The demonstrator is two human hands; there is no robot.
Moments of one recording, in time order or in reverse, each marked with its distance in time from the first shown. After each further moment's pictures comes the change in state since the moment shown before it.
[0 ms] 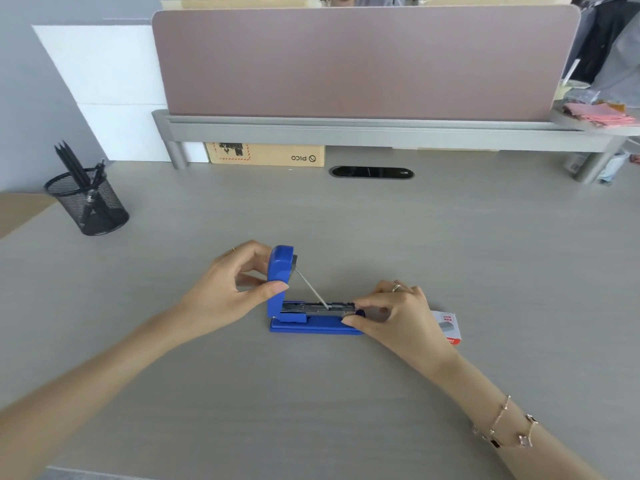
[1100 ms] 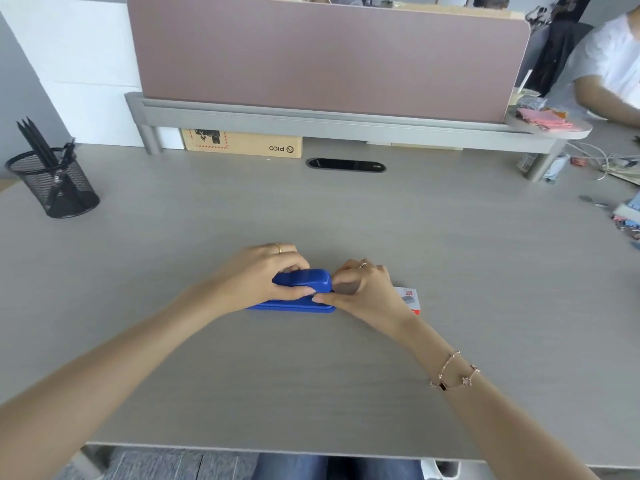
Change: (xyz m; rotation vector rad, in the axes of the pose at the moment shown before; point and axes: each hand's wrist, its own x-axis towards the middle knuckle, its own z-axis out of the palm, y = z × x) left_hand 0.017 0.009 0.043 0.553 -0.252 0.160; right_hand -0.001 -0.017 -0.009 0.097 -0.166 0.063
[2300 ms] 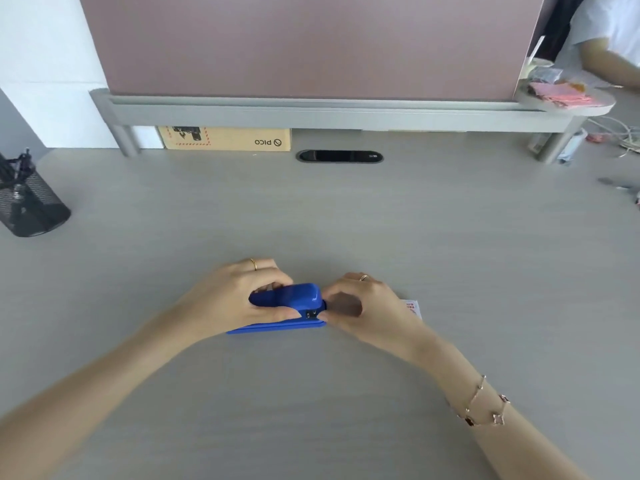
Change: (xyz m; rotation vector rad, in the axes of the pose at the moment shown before) left_hand 0.004 -0.015 0.003 -0.126 -0.016 -0.030; right_hand 0.003 0.014 -0.016 0.030 -0.125 -0.012
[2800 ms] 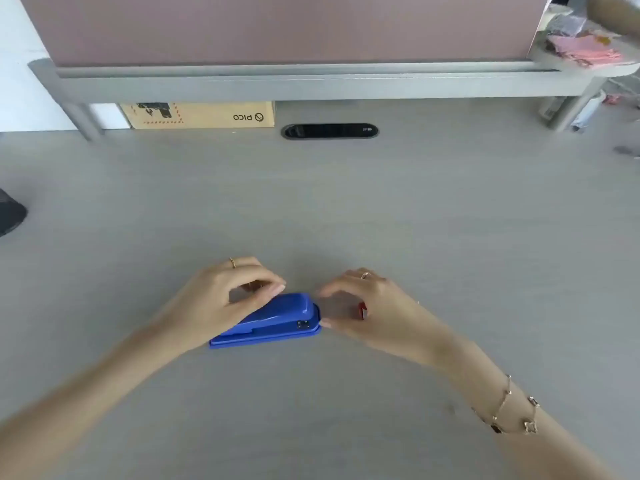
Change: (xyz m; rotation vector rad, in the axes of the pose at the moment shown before) left_hand 0.014 0.002 -0.001 -0.221 -0.013 -0.086; right_hand 0.006 0.009 -0.018 -0.005 -0.138 0.074
